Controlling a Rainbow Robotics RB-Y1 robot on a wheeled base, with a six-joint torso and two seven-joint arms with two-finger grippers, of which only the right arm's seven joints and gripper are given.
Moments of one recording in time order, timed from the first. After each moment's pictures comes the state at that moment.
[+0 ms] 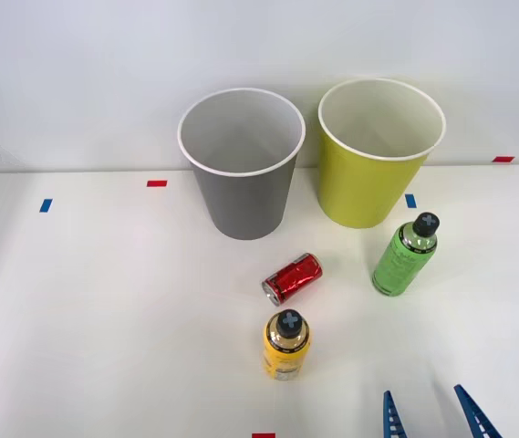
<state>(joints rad) 0.85 -0.11 0.17 -1.68 0.22 -0.85 1.18</state>
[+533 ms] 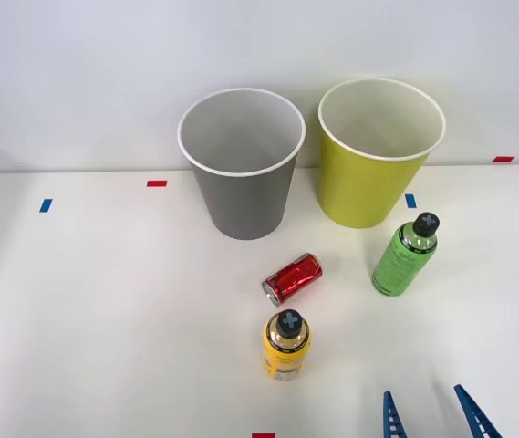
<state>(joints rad) 0.85 -0.11 0.17 -1.68 0.22 -0.85 1.18</state>
